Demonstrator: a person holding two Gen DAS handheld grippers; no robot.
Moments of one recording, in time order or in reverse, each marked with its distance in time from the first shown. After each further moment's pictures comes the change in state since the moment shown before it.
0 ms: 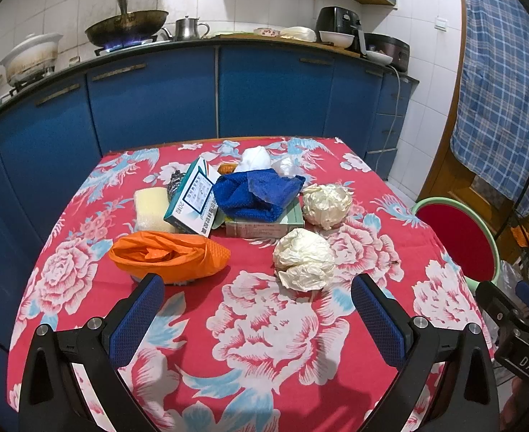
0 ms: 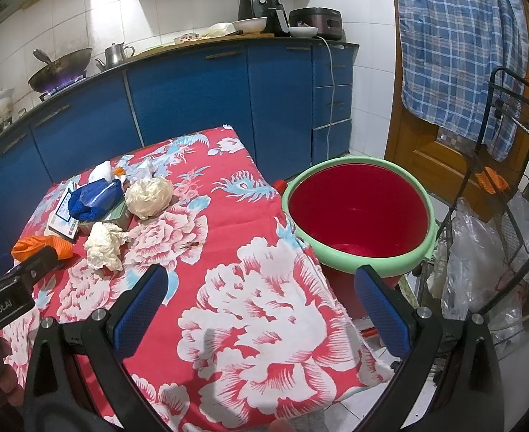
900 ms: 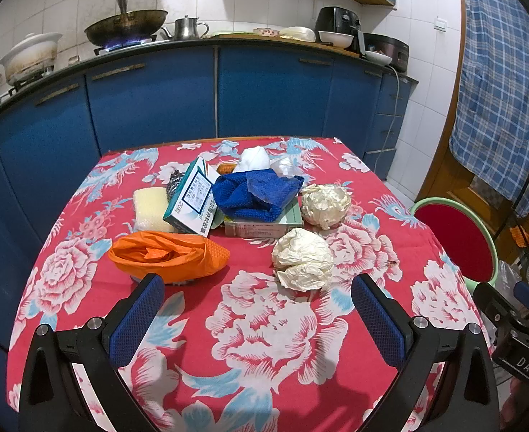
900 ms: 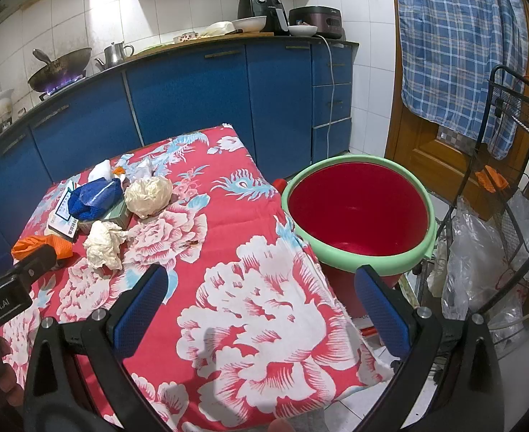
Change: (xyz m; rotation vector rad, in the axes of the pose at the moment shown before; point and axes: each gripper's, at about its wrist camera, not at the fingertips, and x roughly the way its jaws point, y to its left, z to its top) left arm -0.001 0.000 0.002 0.001 0.002 -0.002; right arm 0.000 -0.001 0.000 0.000 0.005 0.001
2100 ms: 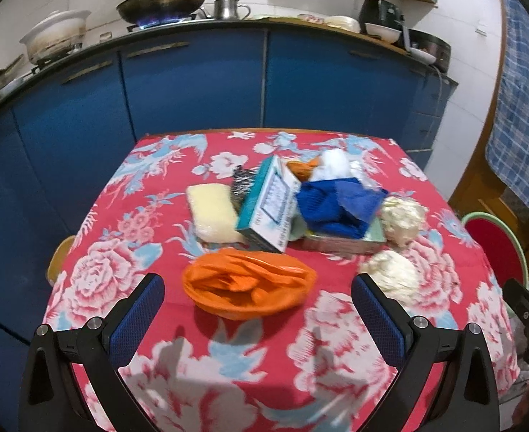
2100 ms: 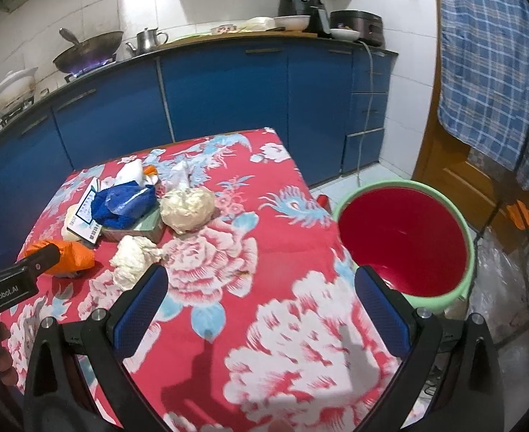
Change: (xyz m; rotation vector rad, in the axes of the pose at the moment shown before) left arm 0.030 0.062 0.024 -0.074 0.065 0.116; right arm 0.029 0.051 0.033 -0.106 0.021 0.088
